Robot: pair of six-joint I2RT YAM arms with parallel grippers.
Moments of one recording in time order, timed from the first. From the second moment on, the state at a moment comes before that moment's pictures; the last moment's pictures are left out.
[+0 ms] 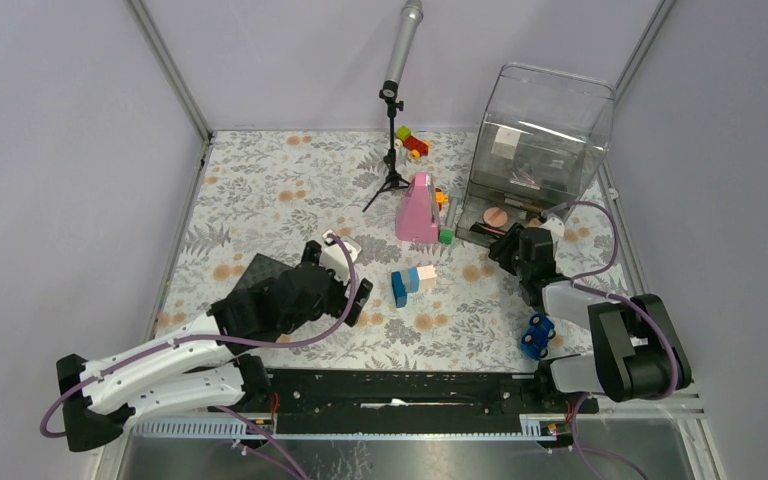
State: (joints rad) left arm -1.07 0.80 0.76 -0.52 -0.37 -0.19; right arm 0.19 1.34 0.38 0.37 0.14 0.68
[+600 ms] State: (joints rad) left arm -1.05 0.82 0.76 -0.52 -0.36 -0.18; right arm 0.19 1.47 0.42 0.54 0.33 0.71
